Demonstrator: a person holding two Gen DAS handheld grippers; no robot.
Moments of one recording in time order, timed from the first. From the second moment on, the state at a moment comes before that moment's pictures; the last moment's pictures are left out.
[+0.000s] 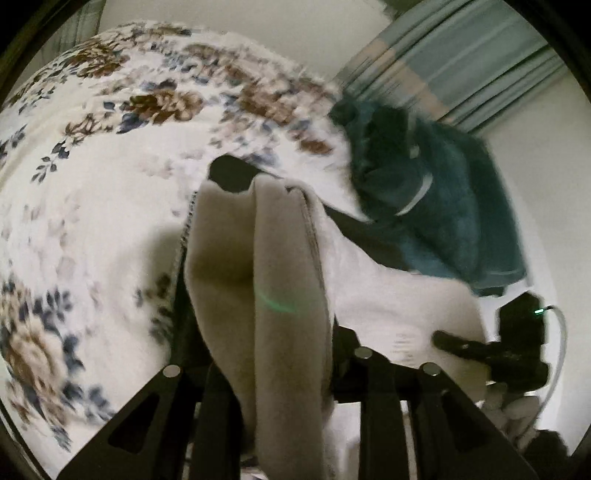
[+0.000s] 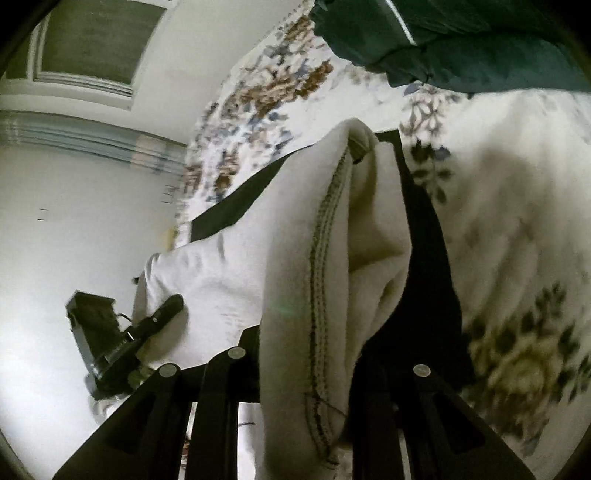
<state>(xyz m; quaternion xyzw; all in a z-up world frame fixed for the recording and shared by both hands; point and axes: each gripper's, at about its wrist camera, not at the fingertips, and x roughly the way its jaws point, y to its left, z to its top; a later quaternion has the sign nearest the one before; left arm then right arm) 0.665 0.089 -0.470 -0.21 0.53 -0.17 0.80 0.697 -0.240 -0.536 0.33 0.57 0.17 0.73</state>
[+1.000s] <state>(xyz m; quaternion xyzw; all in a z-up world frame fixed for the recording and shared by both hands) 0.493 0.029 -0.320 0.02 0.49 0.01 0.87 0.514 -0.209 -0.343 0.01 0.53 -0.12 0.84</state>
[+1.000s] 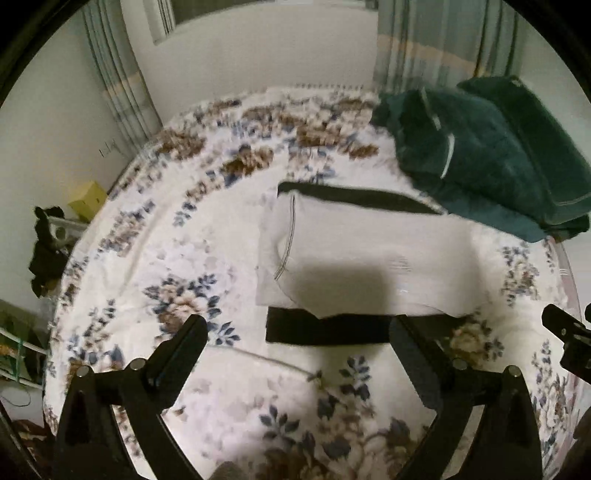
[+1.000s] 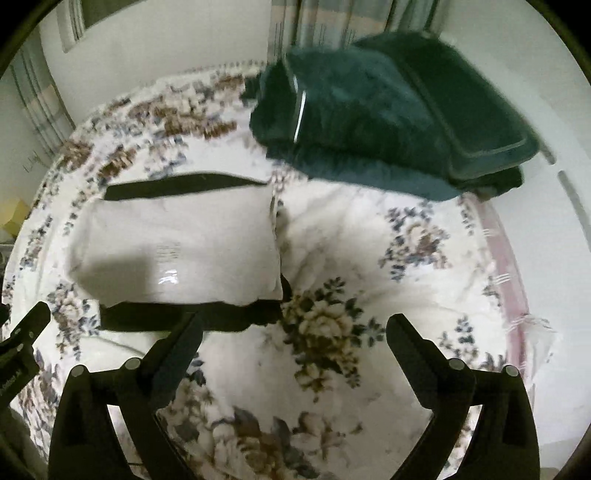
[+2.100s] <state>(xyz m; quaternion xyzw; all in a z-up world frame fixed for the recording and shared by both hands) 0.227 0.036 -0.074 -0.02 0.32 0.01 0.95 0.166 -0.166 -0.008 -0.01 0.34 -0.08 0.94</state>
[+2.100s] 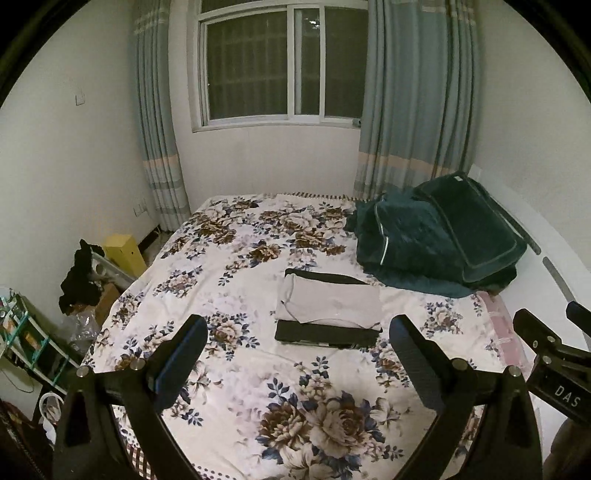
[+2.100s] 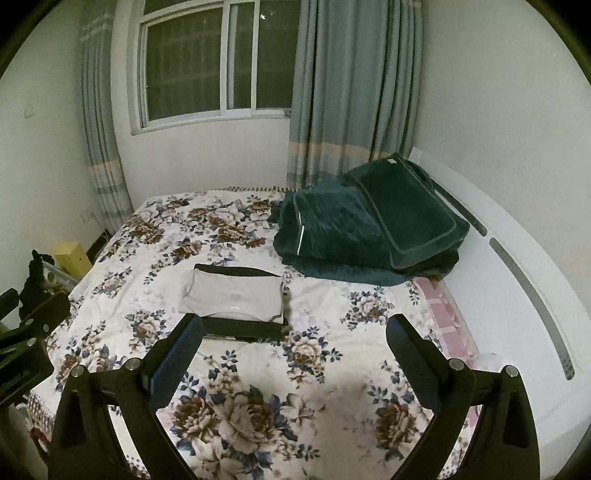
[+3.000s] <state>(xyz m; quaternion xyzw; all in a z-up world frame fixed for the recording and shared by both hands) 0.184 0.033 -0.058 -0.01 0.30 0.01 0.95 0.134 -0.168 0.028 -0.02 0.31 -0.05 0.95</state>
